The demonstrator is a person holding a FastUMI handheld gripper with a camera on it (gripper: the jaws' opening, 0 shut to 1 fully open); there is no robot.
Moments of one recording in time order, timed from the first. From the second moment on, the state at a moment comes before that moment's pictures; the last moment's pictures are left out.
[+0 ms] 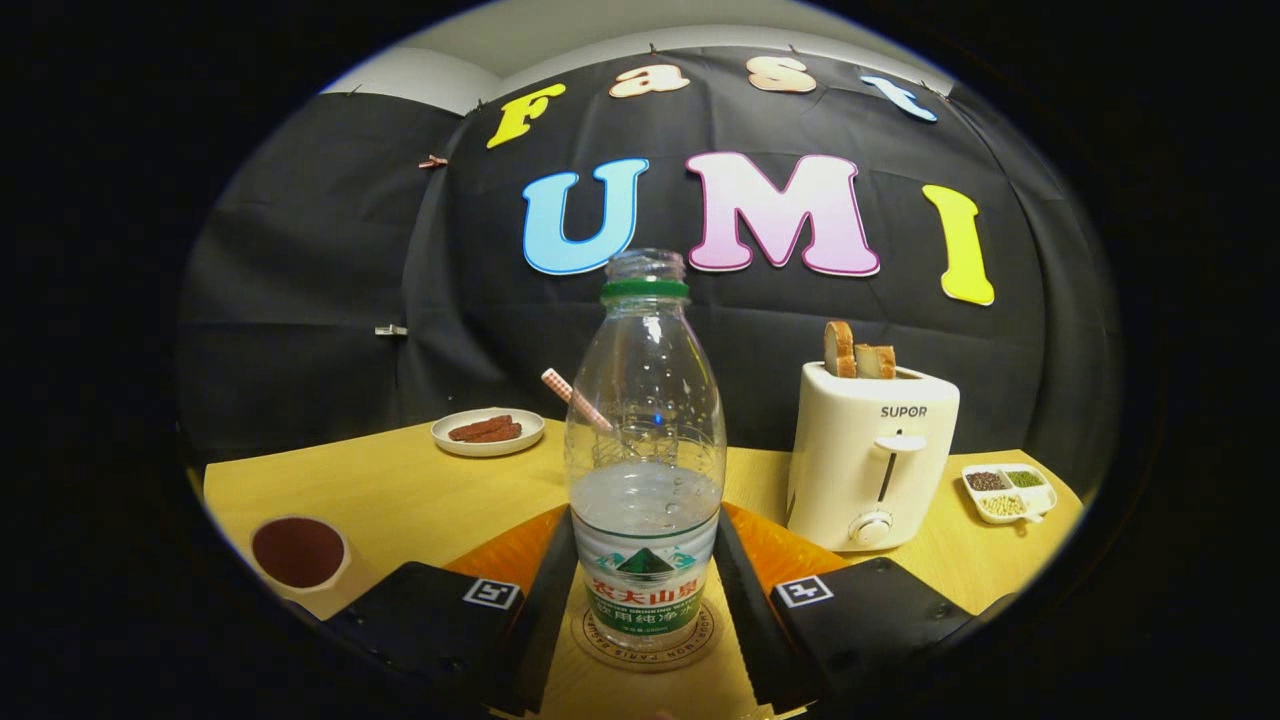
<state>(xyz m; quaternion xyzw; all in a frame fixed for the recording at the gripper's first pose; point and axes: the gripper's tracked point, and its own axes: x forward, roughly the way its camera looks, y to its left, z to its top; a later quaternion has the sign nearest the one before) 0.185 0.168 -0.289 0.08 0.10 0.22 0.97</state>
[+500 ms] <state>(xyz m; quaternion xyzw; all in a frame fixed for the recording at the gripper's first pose) 0.176 0.155 -0.272 0.07 0.09 0.22 0.97</state>
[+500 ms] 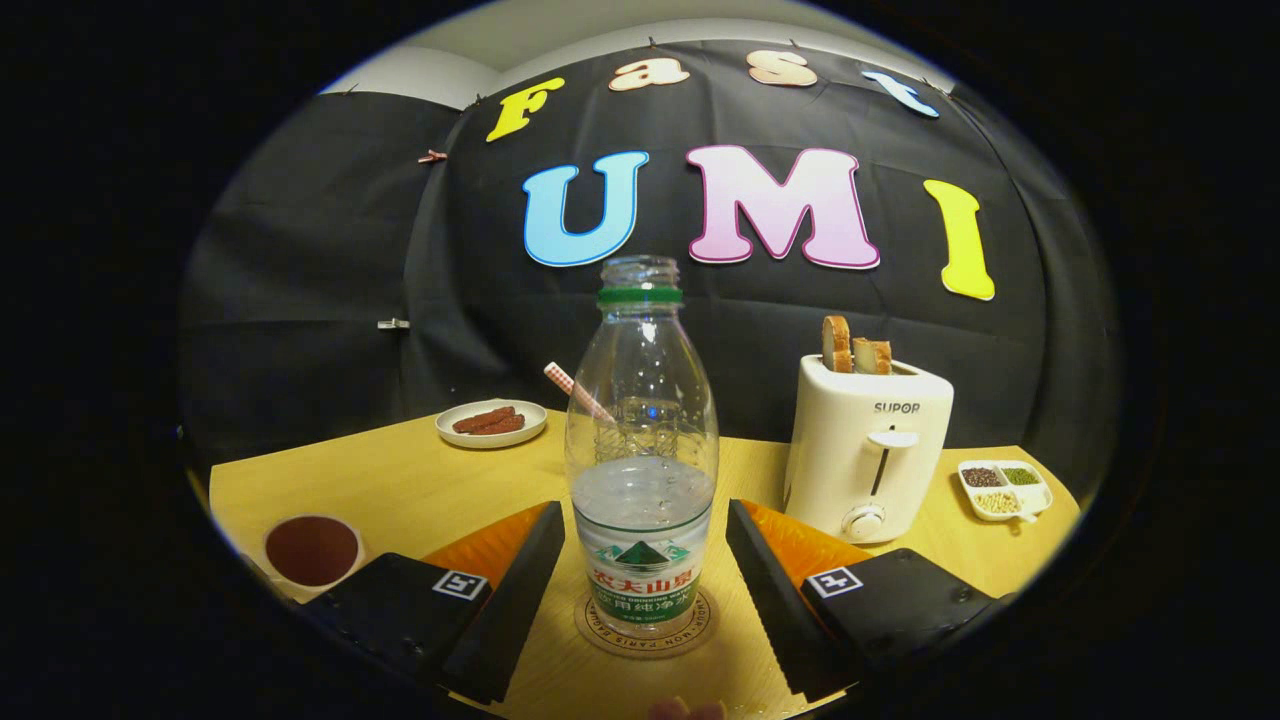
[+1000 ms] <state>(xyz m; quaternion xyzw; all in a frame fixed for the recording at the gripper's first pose) 0.137 0.115 -0.216 0.06 0.09 0.22 0.97</state>
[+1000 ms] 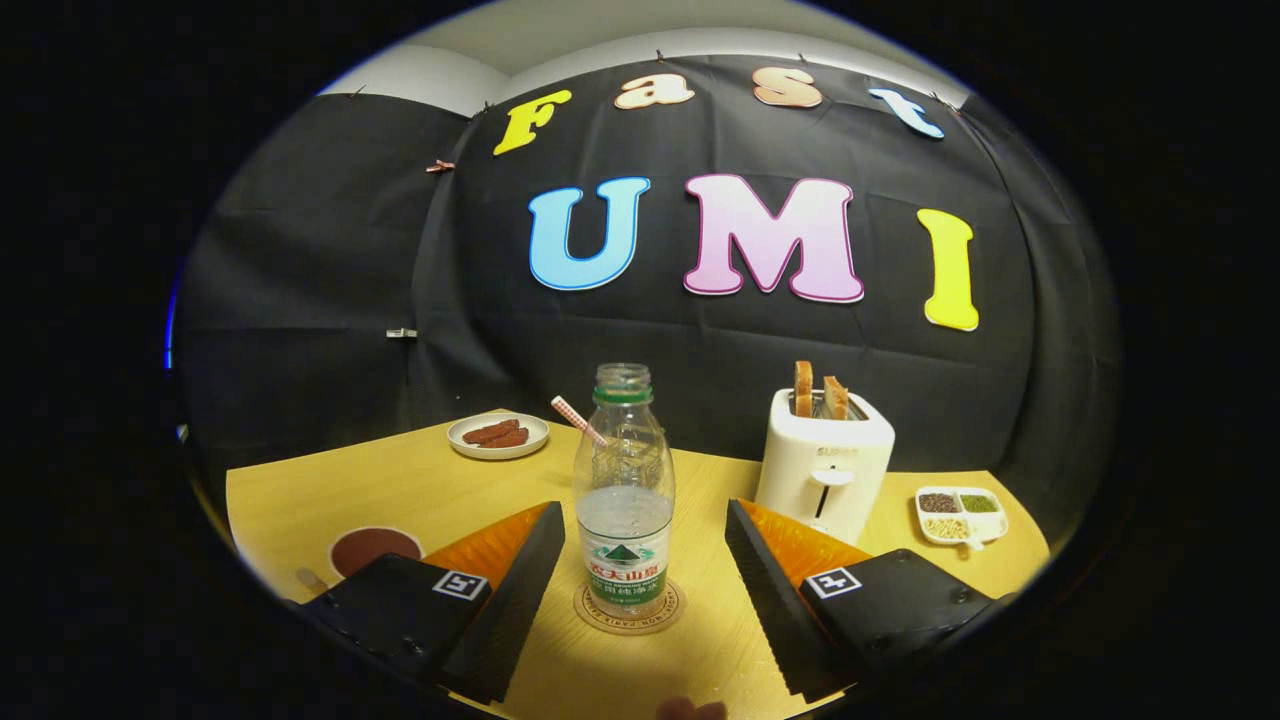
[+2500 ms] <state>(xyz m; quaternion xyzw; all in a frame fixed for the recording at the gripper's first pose) 0.020 -0.011 -0.026 0.05 0.05 0.20 0.98</state>
